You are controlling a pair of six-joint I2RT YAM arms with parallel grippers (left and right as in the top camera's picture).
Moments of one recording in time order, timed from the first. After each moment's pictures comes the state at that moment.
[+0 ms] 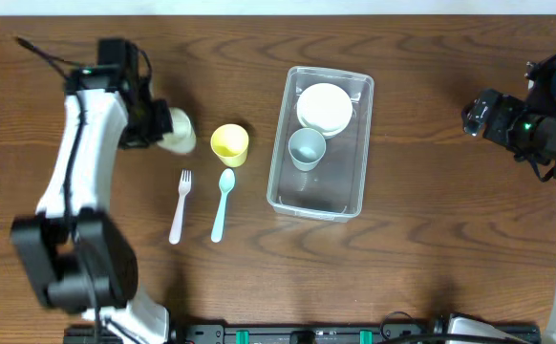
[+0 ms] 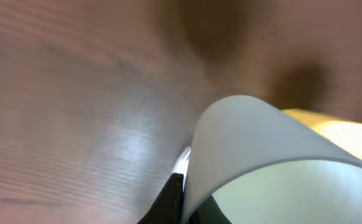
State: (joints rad) left arm 0.06 1.75 1.59 -1.13 0.07 -0.17; right arm -0.23 1.39 1.50 -1.12 -0.21 0.22
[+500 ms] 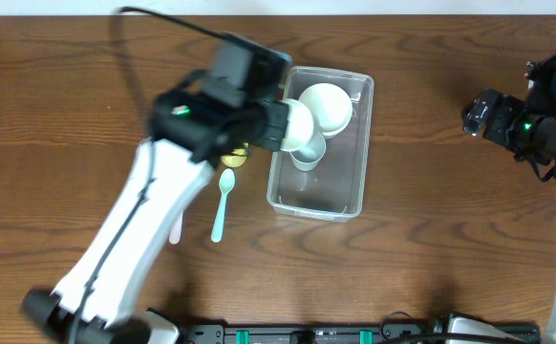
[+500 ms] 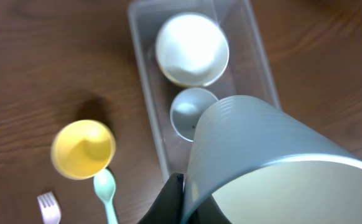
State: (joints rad) left arm -0.53 1.61 1.70 -1.09 0.07 -0.17; right arm -0.23 1.39 1.50 -1.12 -0.21 0.22
